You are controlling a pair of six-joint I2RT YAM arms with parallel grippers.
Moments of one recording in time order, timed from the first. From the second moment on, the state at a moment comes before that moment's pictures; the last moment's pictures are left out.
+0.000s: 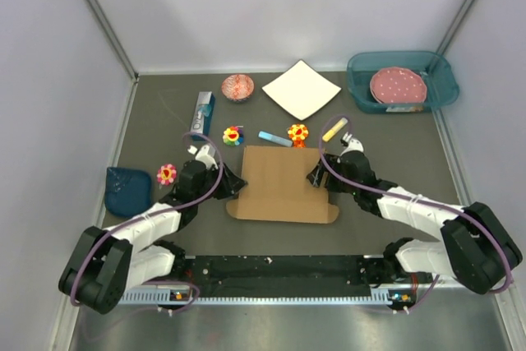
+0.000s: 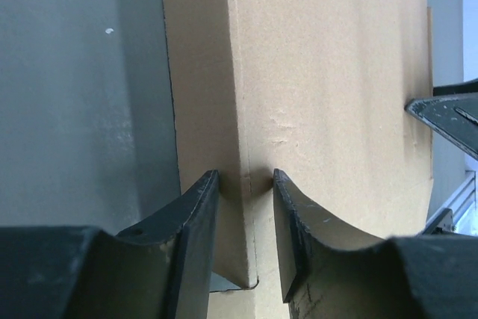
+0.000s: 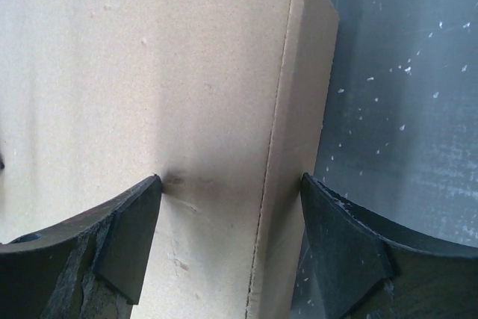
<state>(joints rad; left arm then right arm) -0.41 1.12 0.30 0.30 0.26 -0.72 0.58 1.22 0.45 0.14 0.04 0.70</state>
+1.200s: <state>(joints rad) -0.33 1.04 0.32 0.18 0.20 -0.82 0.46 0.91 0.36 -0.14 0.00 0.71</state>
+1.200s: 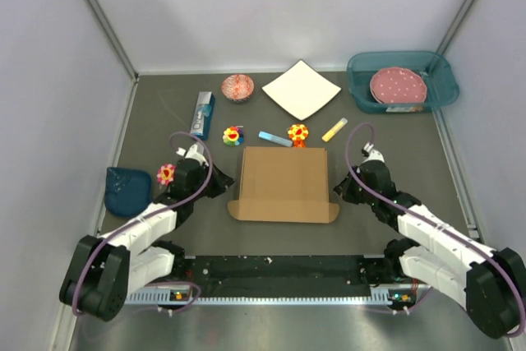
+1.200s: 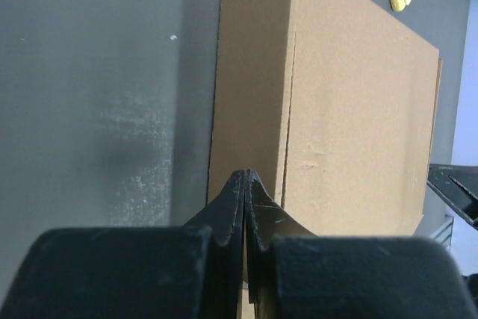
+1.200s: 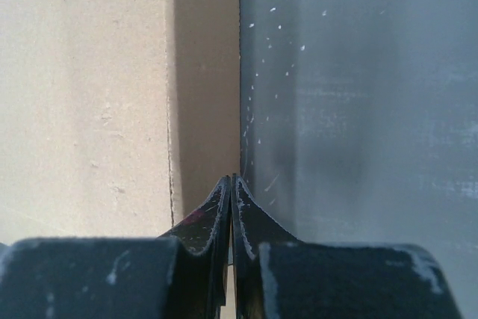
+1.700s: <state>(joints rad) -0.33 1.11 0.32 0.26 0.32 -0.81 0.46 0.98 0.32 -0.02 -0.08 0.72</state>
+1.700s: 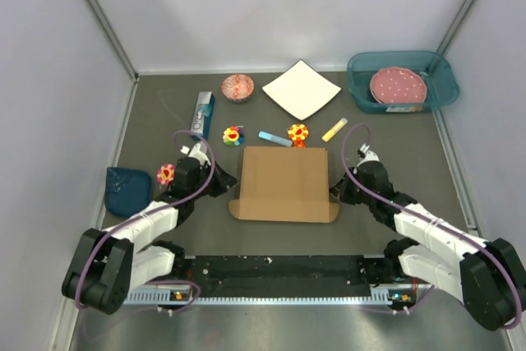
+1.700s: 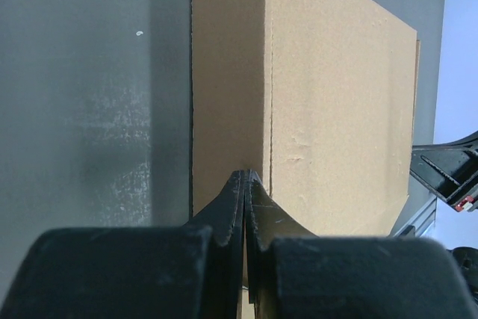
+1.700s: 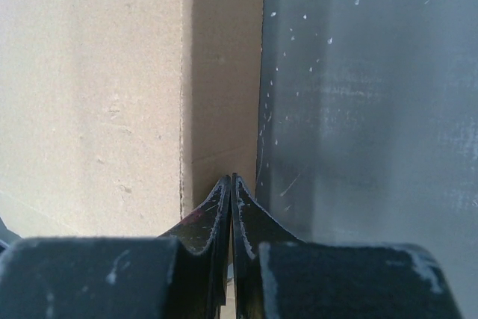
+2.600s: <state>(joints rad) -0.33 1.15 0.26 0.32 0.35 -0.81 0.46 0.98 0.30 0.01 -0.09 0.72</state>
